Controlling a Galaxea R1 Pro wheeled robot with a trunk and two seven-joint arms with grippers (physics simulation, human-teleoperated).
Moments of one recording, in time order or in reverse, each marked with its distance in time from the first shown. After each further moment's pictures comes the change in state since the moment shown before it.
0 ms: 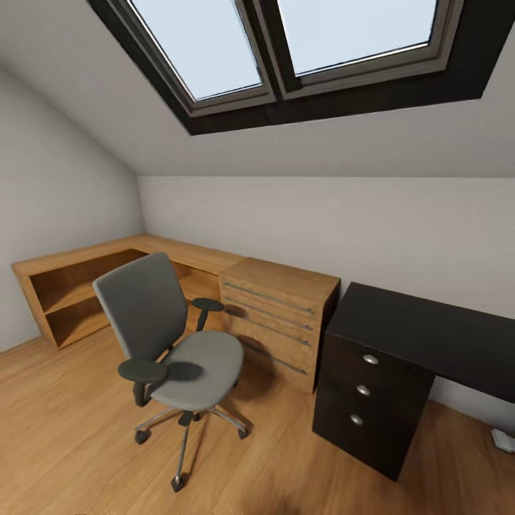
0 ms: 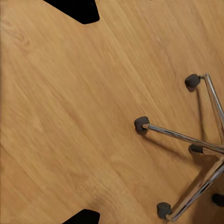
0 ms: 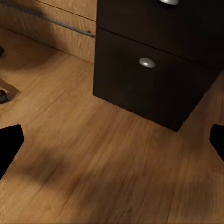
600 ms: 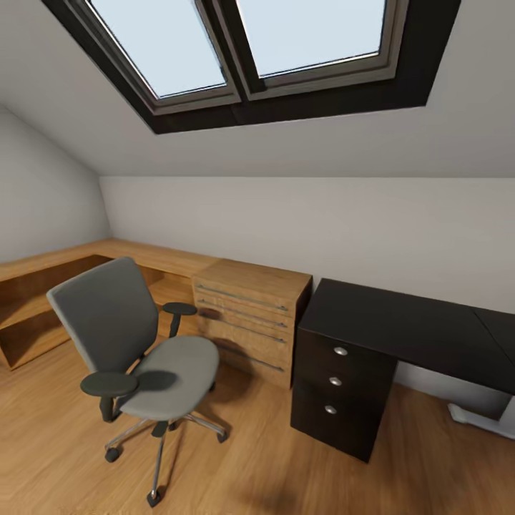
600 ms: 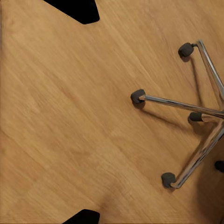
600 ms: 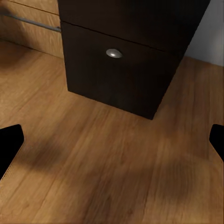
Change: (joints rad) left arm 0.000 0.000 -0.001 0.000 0.000 0.001 -0.001; right arm 0.000 -0.006 0.000 -0.001 -0.006 0.002 0.017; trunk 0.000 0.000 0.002
